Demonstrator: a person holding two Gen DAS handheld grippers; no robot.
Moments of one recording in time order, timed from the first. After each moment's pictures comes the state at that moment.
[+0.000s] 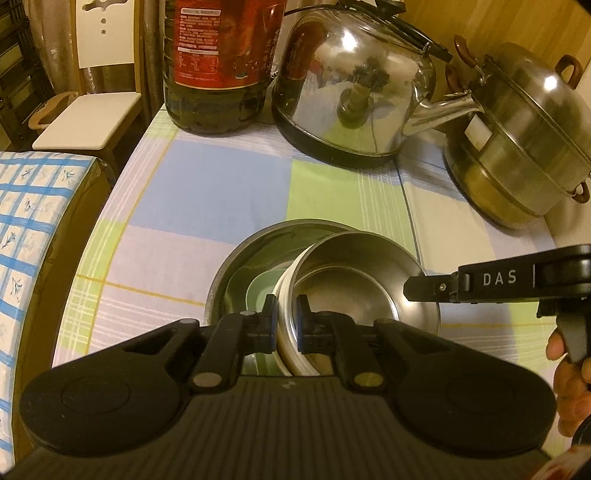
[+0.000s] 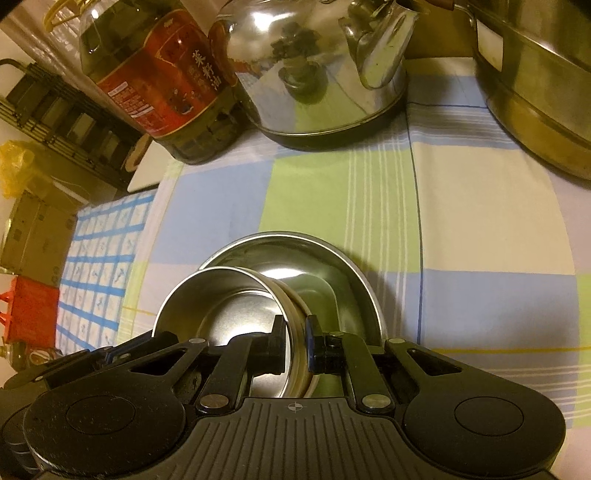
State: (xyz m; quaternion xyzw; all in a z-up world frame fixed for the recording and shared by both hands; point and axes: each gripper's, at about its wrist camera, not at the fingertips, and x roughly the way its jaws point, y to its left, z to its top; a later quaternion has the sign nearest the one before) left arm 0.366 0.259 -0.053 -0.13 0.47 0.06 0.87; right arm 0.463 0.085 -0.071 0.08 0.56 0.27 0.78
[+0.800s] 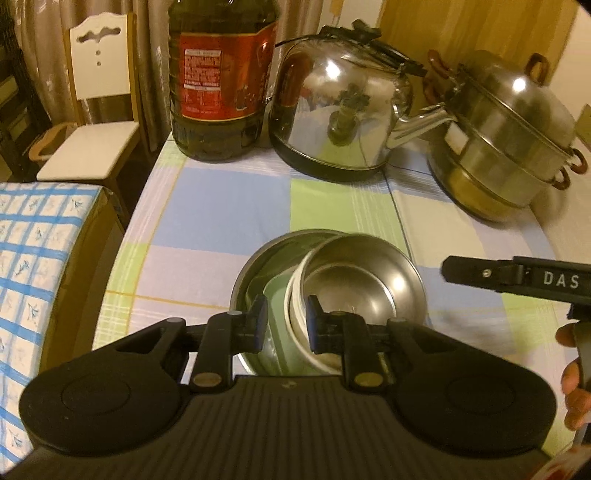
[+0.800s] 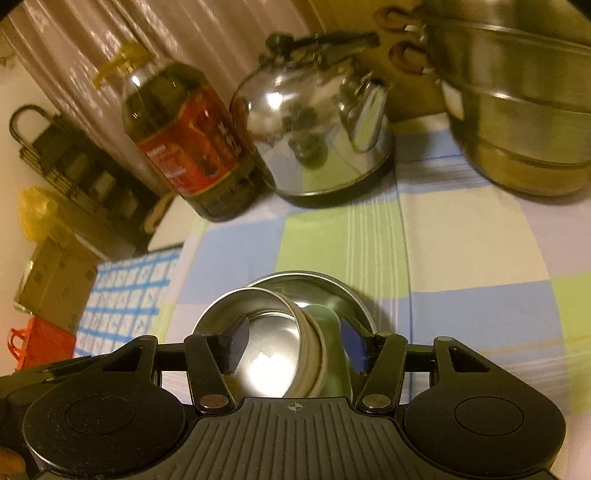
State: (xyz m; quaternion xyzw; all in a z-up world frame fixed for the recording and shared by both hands) left arm 0.324 0.260 -0.018 -0.09 0.44 0.05 0.89; right arm 0.403 0.038 -0.036 0.13 0.44 0.27 0.85
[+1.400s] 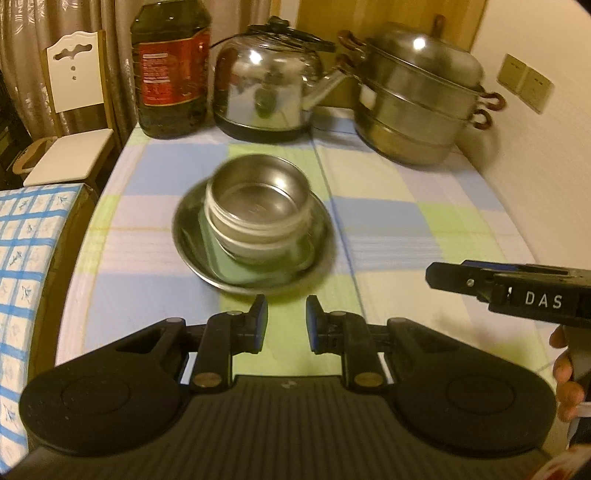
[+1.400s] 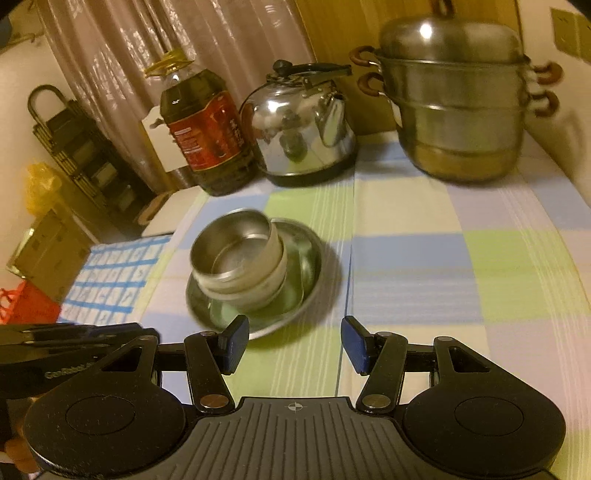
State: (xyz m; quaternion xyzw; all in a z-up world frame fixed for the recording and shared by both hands) left arm 0.201 0.158 0.001 -0.07 0.44 0.00 0.90; right arm 0.257 -0.041 -0.023 0.09 0.41 0.27 0.86
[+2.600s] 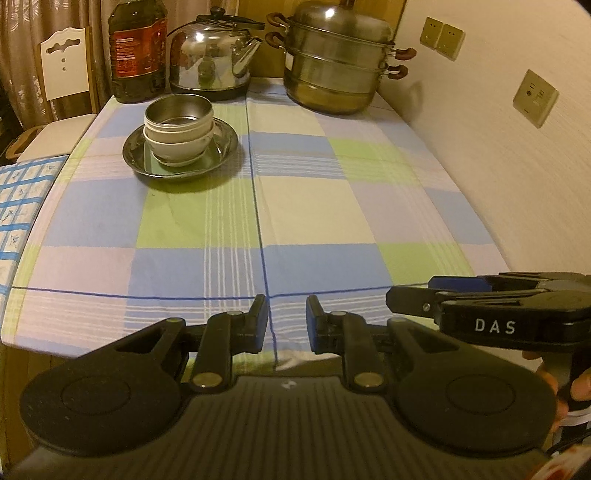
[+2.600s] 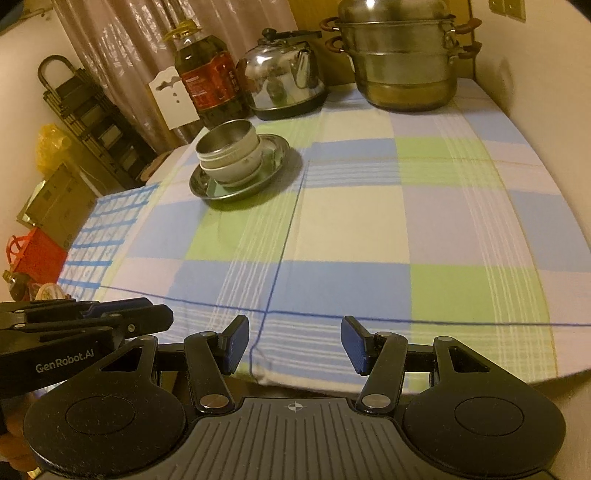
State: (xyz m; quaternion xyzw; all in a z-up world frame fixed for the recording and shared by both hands) left arm 0.038 0.021 0.003 -0.07 0.44 -0.02 0.90; right arm 0.090 -0.155 -0.034 0.06 0.45 0.26 0.85
